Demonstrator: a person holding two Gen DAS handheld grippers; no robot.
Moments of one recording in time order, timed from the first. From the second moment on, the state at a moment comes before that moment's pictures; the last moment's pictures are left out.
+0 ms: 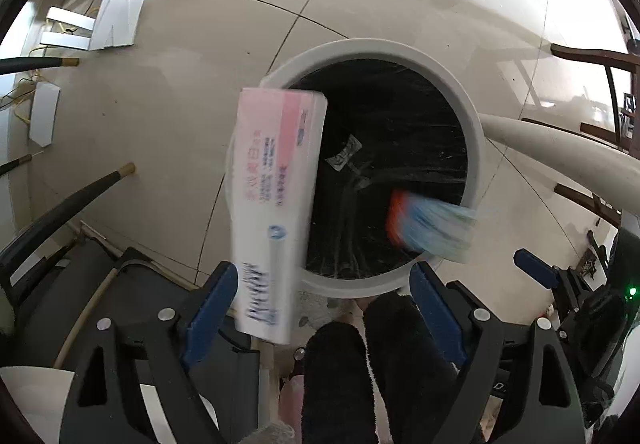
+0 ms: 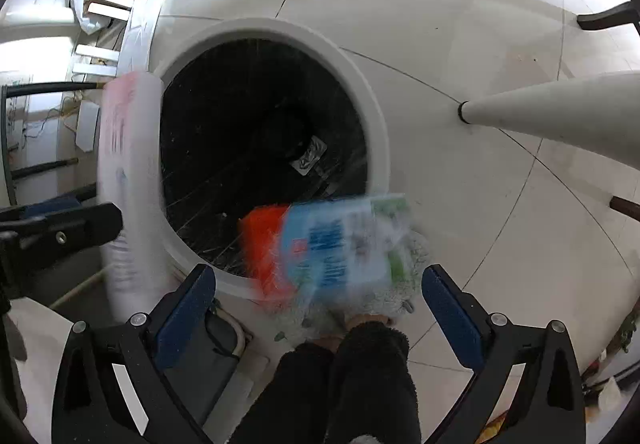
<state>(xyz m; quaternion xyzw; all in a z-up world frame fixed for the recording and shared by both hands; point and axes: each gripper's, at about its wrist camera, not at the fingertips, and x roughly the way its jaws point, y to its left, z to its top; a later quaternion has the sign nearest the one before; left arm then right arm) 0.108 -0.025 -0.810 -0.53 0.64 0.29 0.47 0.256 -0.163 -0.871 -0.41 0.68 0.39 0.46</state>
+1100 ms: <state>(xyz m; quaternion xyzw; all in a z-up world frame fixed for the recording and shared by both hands) 0.065 -0.109 -0.474 -0.42 0.60 0.41 0.54 0.233 -0.205 -0.560 -0.38 0.61 0.44 0.54</state>
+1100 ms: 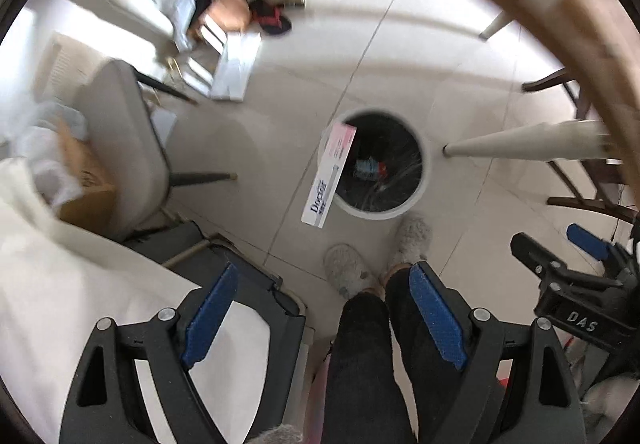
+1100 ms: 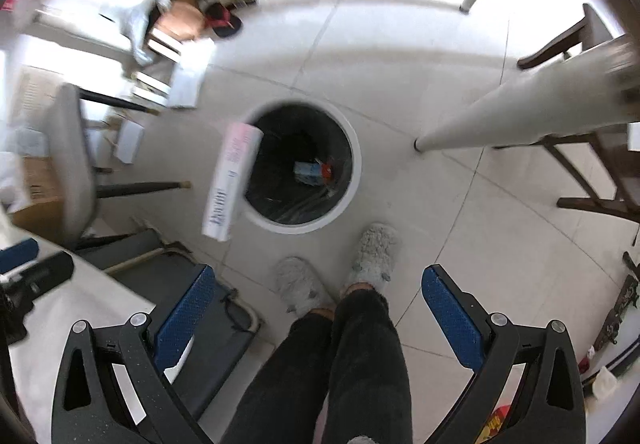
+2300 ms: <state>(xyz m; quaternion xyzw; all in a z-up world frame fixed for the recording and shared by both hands) 0.197 0.215 -0.397 -0.67 0.36 0.51 0.41 0.481 0.077 -0.324 -0.31 0.57 0.45 0.61</state>
